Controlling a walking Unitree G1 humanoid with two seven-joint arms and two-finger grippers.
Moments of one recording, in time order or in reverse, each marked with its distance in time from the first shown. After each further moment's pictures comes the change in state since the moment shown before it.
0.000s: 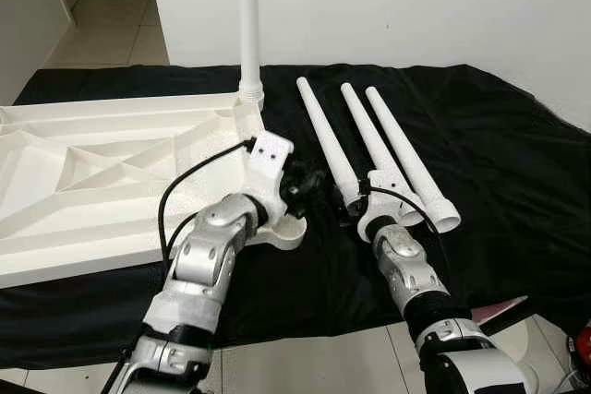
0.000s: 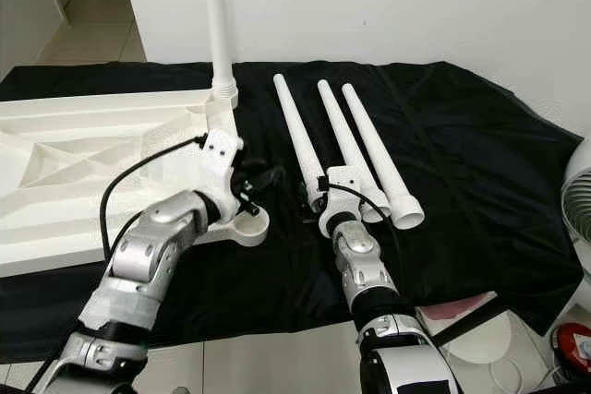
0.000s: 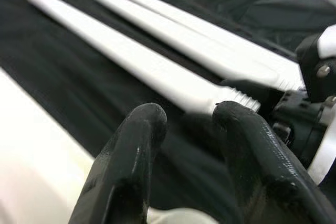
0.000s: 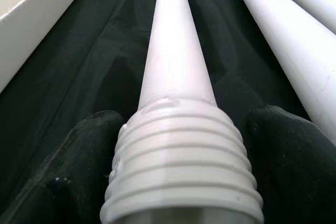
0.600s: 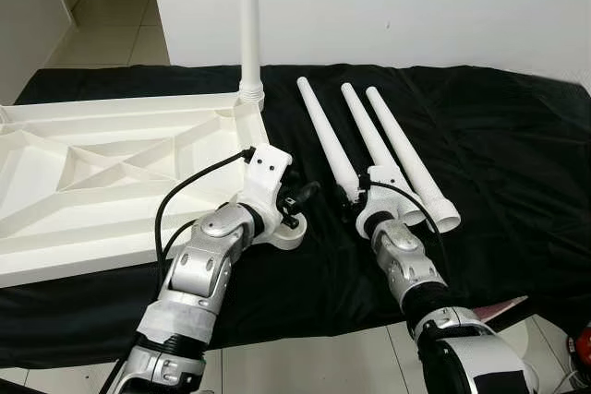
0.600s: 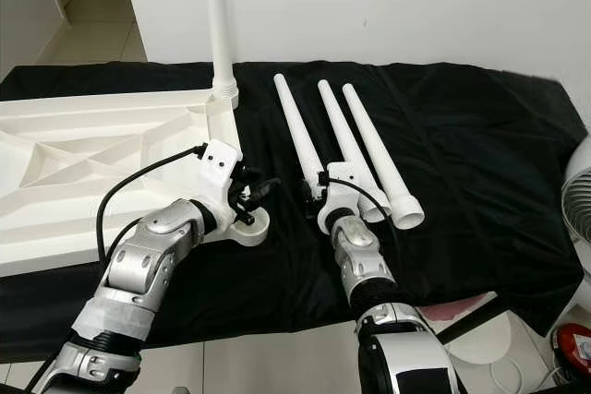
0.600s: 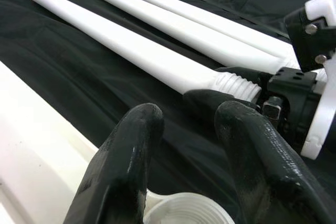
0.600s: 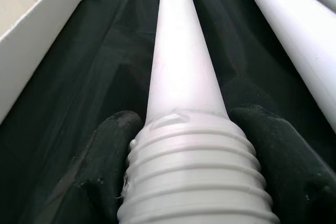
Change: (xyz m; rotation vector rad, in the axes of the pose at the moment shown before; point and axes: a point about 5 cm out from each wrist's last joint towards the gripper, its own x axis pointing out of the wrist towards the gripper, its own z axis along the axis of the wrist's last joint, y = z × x) left arm -0.004 -0.004 -0.003 0.061 0.019 0.003; right arm 0.009 -0.001 0.004 0.087 0.031 0.008
